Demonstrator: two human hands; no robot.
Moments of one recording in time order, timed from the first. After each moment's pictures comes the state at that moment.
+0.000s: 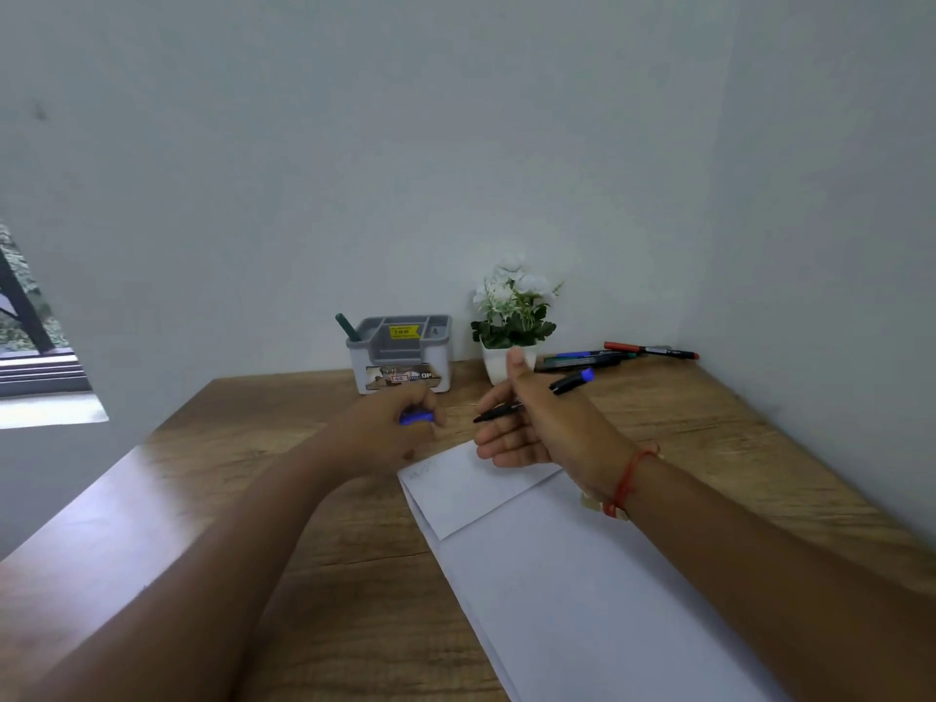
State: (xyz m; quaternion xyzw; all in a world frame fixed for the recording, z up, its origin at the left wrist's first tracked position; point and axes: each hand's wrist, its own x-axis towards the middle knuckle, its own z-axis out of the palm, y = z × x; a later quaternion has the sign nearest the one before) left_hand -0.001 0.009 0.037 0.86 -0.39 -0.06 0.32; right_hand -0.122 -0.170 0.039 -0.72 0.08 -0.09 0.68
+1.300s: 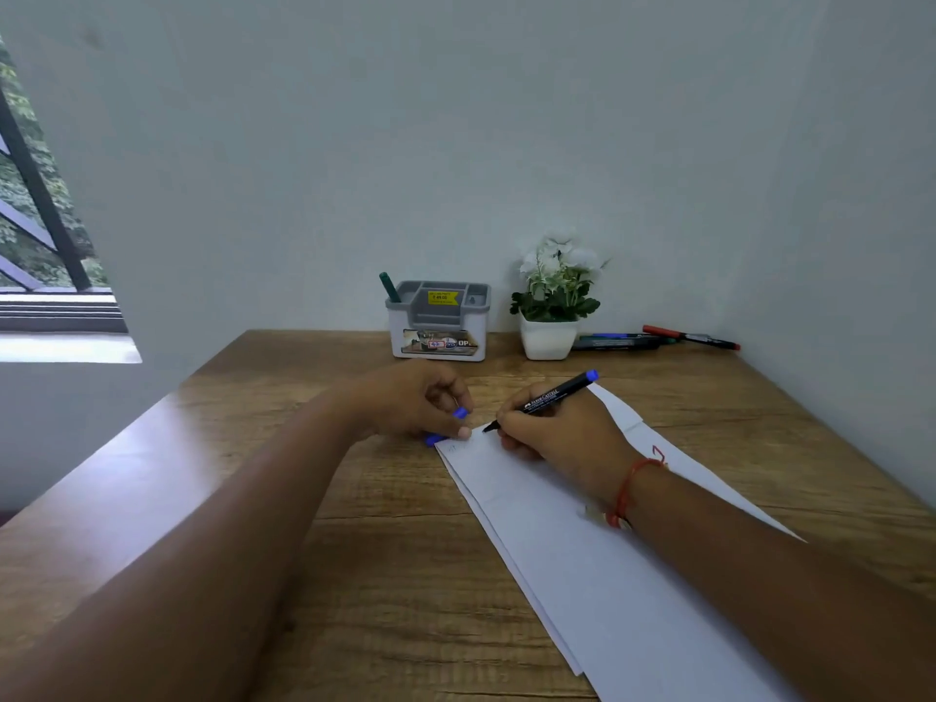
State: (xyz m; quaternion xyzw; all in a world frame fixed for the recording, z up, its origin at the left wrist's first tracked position) left_hand 0.016 0.026 0.036 0.85 -0.36 -0.21 0.32; right_hand -0.107 -0.143 0.003 -0.82 0.12 -0.14 0.54
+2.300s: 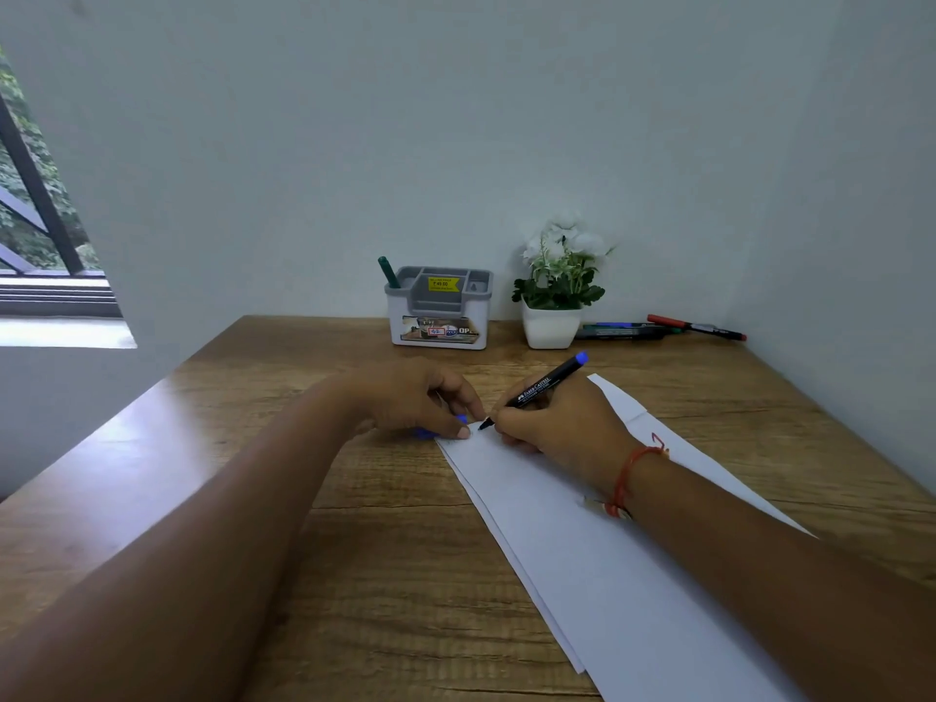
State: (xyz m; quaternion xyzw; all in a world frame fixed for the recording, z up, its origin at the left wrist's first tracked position) left_hand 0.018 0.025 0.033 0.84 -0.41 -0.23 0.26; right_hand -0.110 -0.138 0.014 -0.87 0.14 -0.12 0.45
